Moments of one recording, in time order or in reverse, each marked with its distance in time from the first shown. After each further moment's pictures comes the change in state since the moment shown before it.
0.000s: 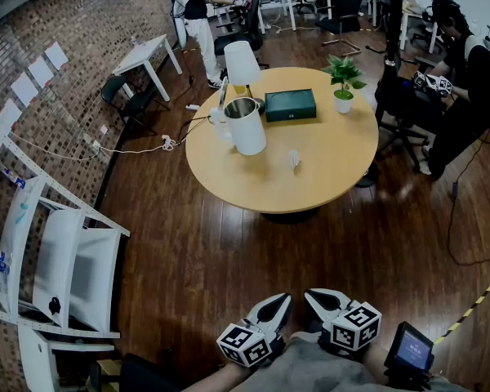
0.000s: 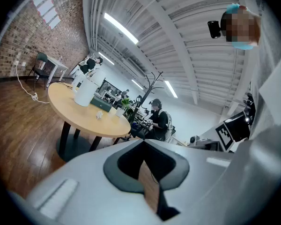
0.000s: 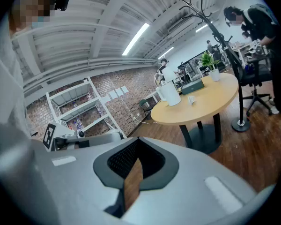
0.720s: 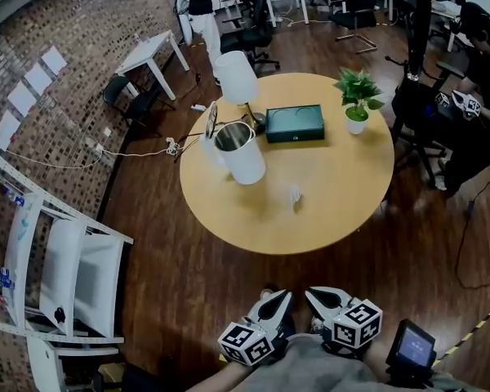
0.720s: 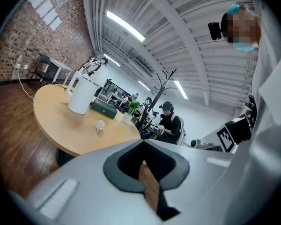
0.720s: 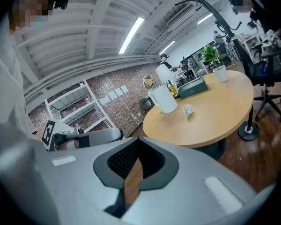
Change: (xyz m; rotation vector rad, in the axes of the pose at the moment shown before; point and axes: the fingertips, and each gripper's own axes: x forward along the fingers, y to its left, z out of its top) left arm 0.161 0.063 0.071 -0.020 -0.011 0.079; right arm 0.060 -0.137 0.107 0.019 0.046 0.052
